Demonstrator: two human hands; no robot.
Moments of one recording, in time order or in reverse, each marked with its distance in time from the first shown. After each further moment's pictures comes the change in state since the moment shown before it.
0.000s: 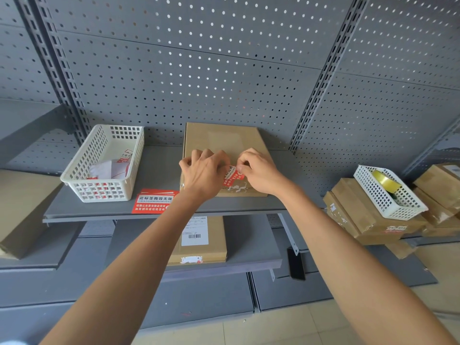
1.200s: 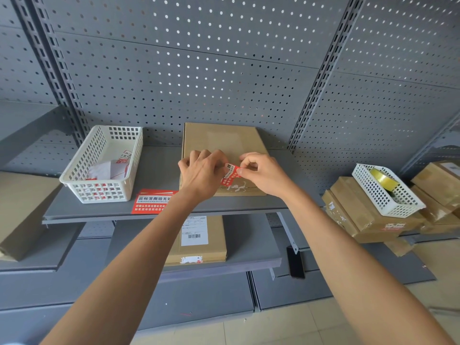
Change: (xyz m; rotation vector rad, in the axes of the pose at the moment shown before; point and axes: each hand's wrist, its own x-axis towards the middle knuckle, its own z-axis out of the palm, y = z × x) left_hand 0.000 -0.009 0.002 -0.050 0.000 0.025; right_hand -0.015 0.004 -0.004 0.214 0.045 0.068
